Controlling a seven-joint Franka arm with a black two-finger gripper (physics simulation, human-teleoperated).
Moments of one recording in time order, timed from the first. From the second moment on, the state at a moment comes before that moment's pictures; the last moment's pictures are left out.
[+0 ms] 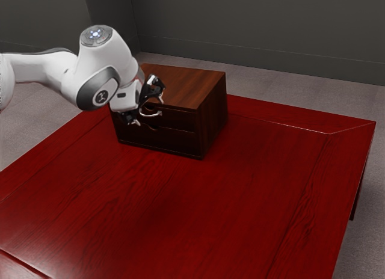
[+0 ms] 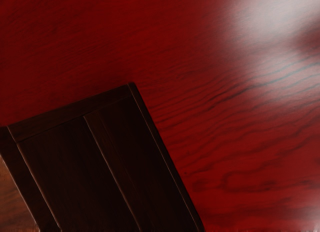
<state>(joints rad) 0.24 0.03 -0.30 -2.03 0.24 2.54 1.70</state>
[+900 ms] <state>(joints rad) 0.35 0.24 -0.28 -1.99 0.30 2.79 1.69</state>
